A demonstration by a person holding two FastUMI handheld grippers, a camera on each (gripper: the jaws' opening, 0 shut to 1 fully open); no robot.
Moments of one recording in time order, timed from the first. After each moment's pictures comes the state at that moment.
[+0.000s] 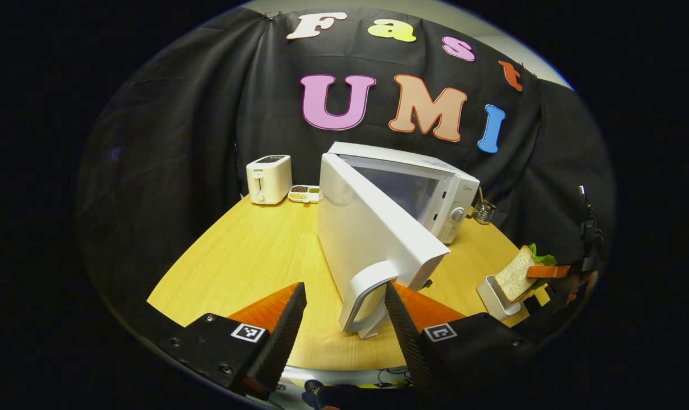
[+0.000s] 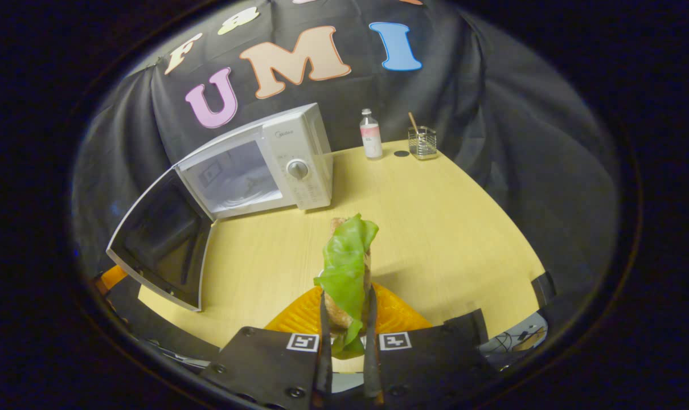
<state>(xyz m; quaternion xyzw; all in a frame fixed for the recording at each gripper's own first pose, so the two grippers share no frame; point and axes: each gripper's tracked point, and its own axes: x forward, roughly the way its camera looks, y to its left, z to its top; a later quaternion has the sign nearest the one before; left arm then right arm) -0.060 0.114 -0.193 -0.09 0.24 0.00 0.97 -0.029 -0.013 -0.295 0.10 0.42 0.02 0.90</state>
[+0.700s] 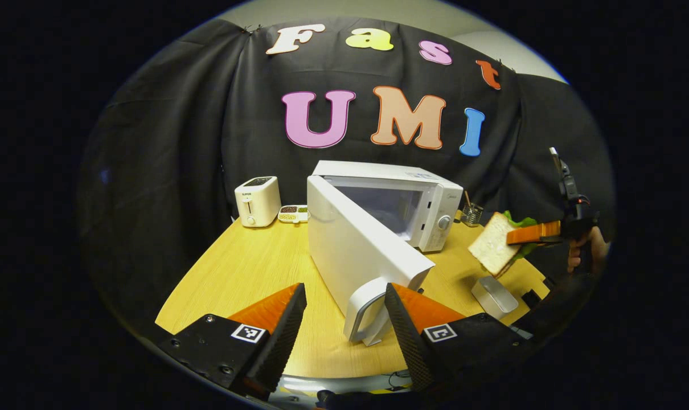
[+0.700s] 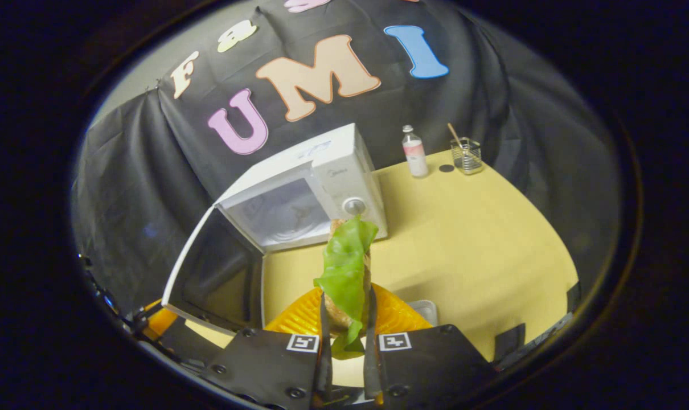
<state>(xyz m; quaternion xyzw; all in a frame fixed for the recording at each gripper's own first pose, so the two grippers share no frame) -0.060 0.114 -0.167 -0.05 0.20 -0.02 0.98 0.038 0.081 -0.239 0.20 0.40 0.09 0.89</state>
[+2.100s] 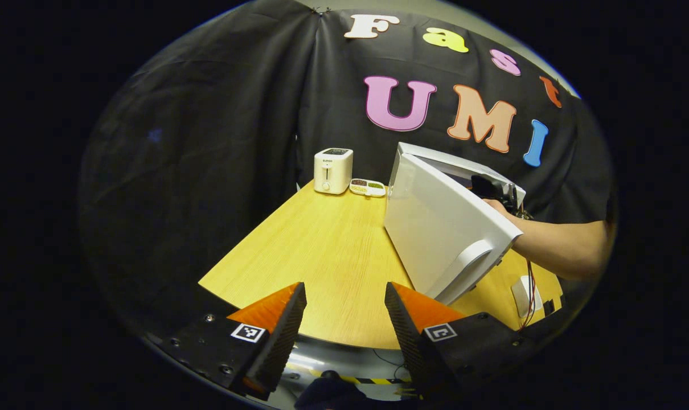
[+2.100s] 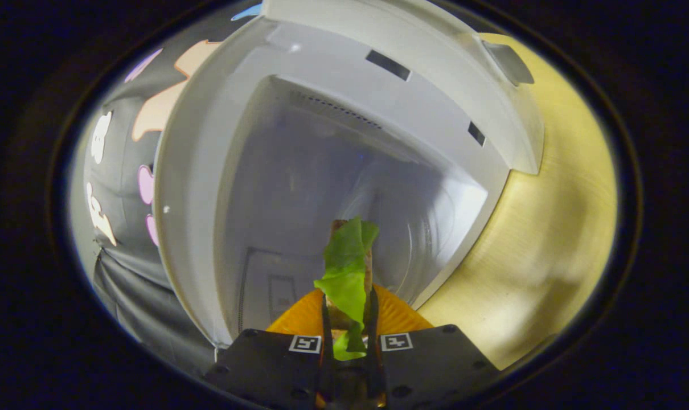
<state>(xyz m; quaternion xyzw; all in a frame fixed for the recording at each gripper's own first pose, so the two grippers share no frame) -0.133 0.225 -0.205 -0.12 0.26 0.12 0.95 0.258 0.313 -0.364 0.55 0.35 -0.08 0.76</state>
